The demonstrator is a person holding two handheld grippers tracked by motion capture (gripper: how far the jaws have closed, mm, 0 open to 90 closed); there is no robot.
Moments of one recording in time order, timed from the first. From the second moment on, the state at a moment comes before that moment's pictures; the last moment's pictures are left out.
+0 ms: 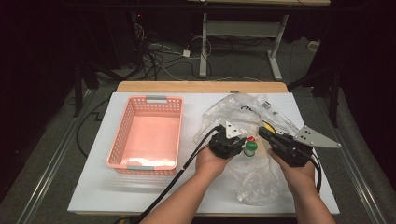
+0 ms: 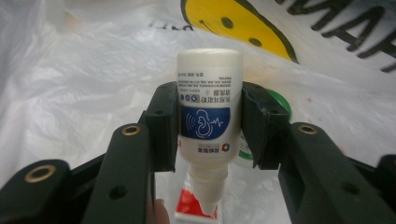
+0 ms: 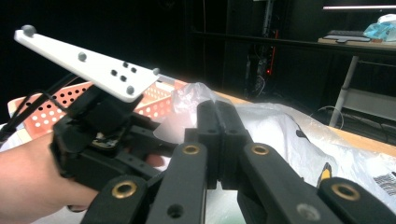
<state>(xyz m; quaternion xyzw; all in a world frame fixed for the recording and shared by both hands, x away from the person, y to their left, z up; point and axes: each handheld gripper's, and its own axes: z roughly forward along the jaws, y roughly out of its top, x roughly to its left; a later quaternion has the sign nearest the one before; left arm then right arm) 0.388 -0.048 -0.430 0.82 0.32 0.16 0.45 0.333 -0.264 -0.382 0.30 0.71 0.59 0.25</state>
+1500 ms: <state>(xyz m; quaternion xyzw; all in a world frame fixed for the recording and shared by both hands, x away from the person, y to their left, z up) 0.335 -0.009 -0.446 0.83 0.29 0.13 0.46 0.335 -0.264 -0.386 0.31 0.71 0.59 0.24</state>
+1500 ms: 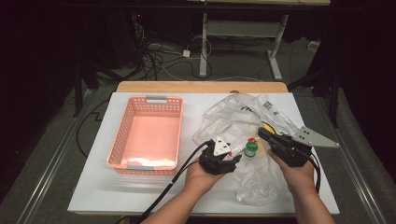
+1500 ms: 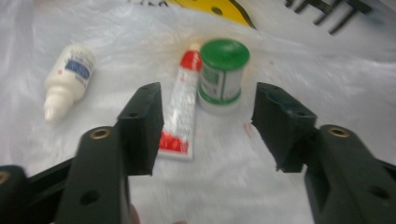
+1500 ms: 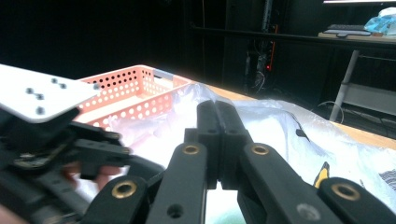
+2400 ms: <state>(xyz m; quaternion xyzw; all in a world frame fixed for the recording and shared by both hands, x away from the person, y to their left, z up) 0.346 0.003 -0.483 0.86 0.35 0.11 0.35 0.336 -0.260 -0.389 0.31 0.72 0.58 0.24</state>
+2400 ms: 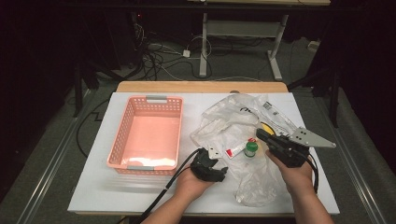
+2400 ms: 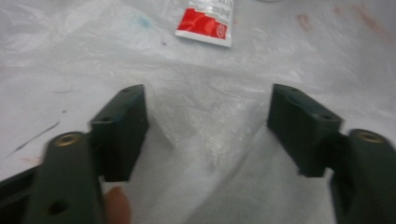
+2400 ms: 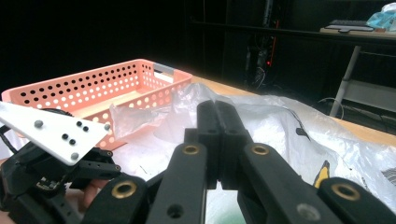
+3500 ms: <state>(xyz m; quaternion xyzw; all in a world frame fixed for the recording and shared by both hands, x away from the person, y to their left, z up) 0.336 0.034 -0.480 0.78 0.36 0.11 0.50 0.340 -0.261 -0.393 0.32 0.71 0.58 0.25</state>
